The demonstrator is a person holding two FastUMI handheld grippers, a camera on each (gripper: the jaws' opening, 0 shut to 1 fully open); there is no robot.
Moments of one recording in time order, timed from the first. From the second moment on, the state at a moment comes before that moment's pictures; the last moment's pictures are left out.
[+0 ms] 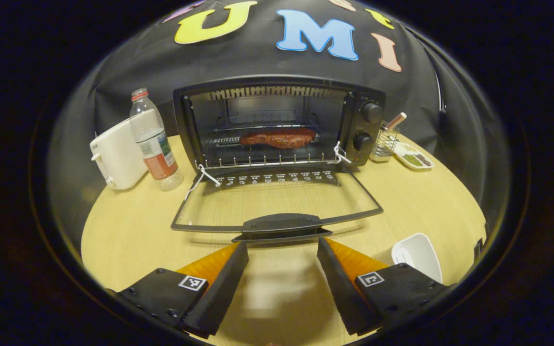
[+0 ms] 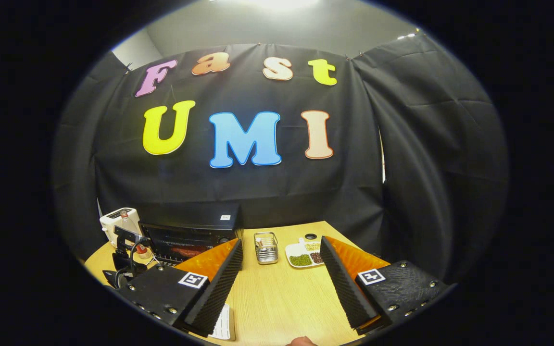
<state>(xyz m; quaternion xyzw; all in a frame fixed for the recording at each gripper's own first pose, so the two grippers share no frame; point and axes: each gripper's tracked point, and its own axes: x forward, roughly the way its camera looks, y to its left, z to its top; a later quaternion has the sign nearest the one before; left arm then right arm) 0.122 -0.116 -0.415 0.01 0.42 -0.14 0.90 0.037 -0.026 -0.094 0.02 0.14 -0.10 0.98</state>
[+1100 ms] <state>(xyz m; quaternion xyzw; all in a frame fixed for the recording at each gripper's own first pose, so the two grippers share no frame) 0.127 -0.107 -0.403 0.02 0.39 -0.12 0.91 0.049 -0.009 -0.079 0.02 0.14 -0.07 0.99</state>
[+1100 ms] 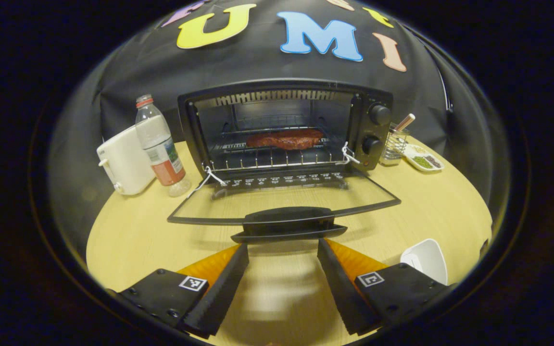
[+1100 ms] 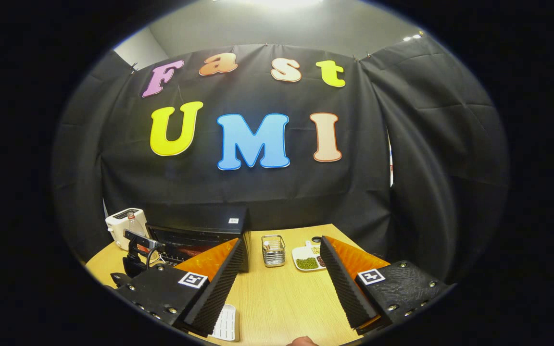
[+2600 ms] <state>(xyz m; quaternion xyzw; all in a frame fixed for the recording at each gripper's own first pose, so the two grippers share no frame) 0.152 -0.129 -0.181 0.00 0.13 -0.13 0.98 0.058 0.000 -0.056 0.04 0.10 -0.02 0.99</state>
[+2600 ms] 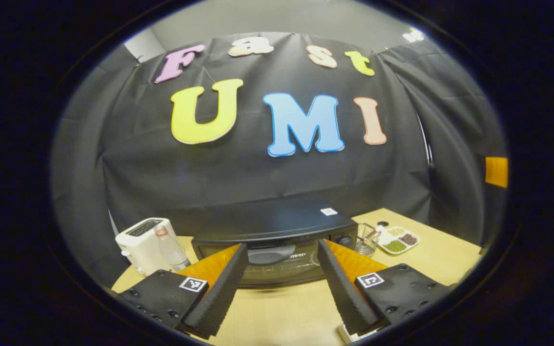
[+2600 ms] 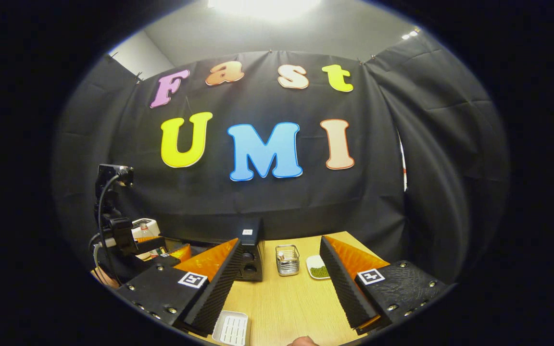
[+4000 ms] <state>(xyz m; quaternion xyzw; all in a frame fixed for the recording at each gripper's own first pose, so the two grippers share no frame) -0.055 -0.047 -0.038 0.00 0.05 -0.06 1.00 -0.047 -0.009 -0.001 0.03 0.04 0.01 1.00</state>
